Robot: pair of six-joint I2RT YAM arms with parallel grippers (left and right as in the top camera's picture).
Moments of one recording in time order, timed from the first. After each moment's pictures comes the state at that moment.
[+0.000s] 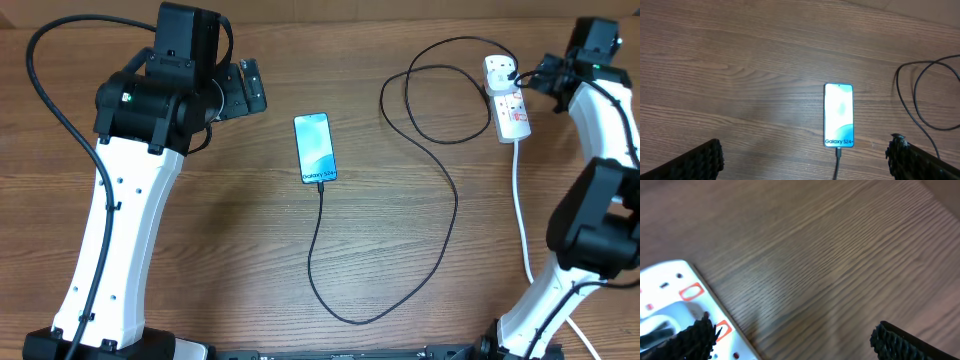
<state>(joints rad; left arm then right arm) -0.24 1.60 1.88 -1.20 -0.12 -0.43 -0.29 2.12 1.73 -0.57 0.33 0.22</state>
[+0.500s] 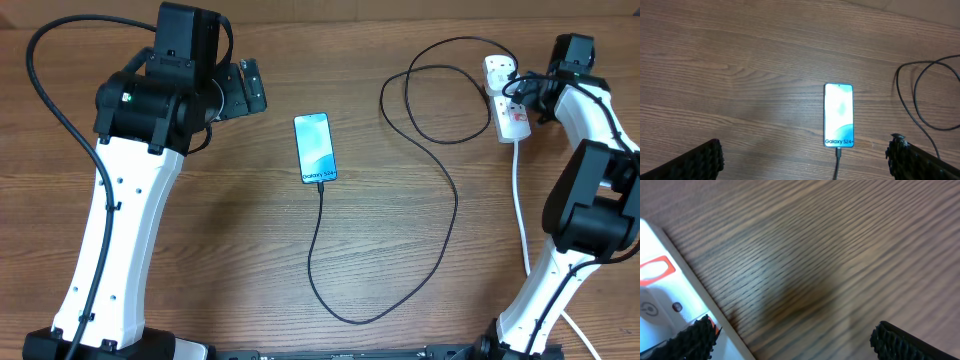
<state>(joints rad) -0.24 1.61 1.88 -1.20 -0.12 -0.43 -0.29 2.25 1.73 -0.53 0.27 0.22</state>
